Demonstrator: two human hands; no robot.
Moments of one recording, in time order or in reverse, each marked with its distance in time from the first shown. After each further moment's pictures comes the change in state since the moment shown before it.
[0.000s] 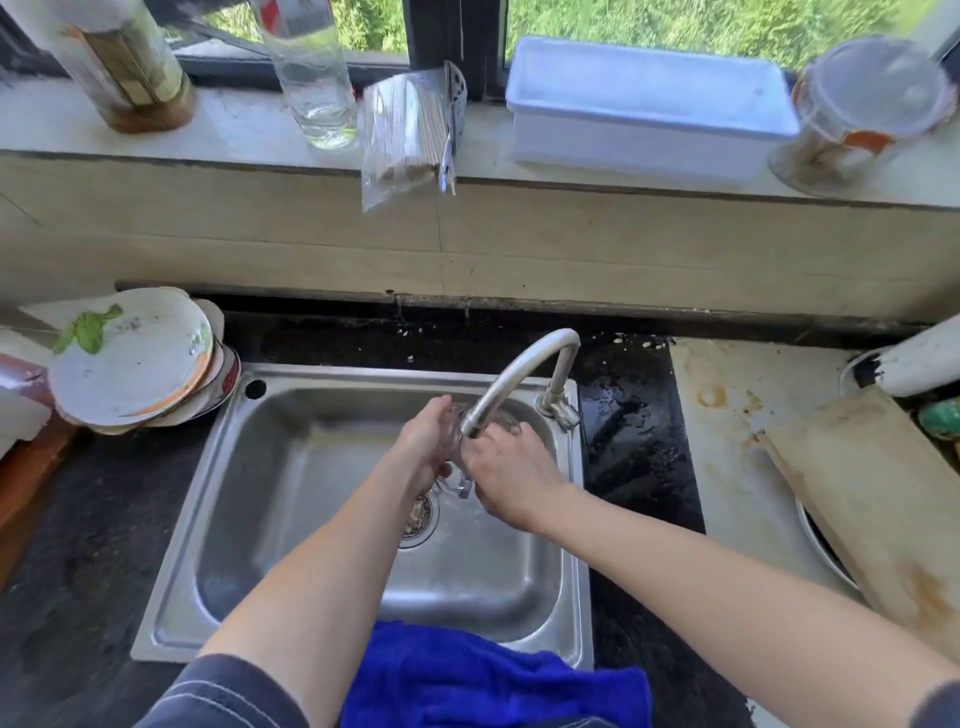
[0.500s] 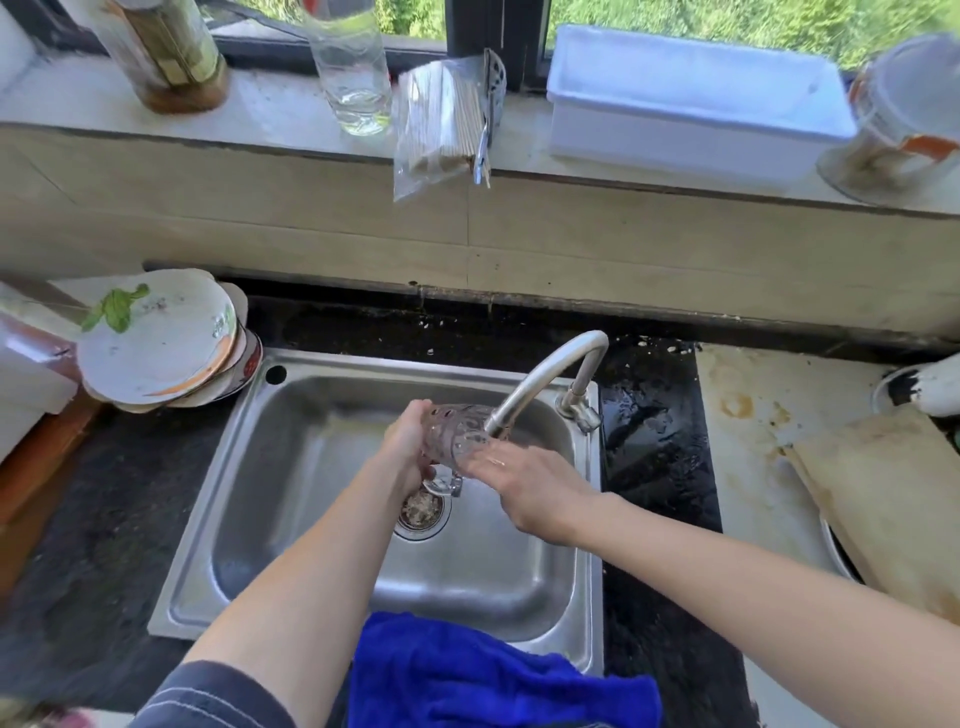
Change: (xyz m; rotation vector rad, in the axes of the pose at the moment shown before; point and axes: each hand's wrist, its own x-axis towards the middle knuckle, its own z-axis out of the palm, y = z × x) left_hand 0.002 0.000 -0.027 -0.032 0.097 -0.024; right_hand -0.009 0.005 0.007 0.196 -0.027 -0.165
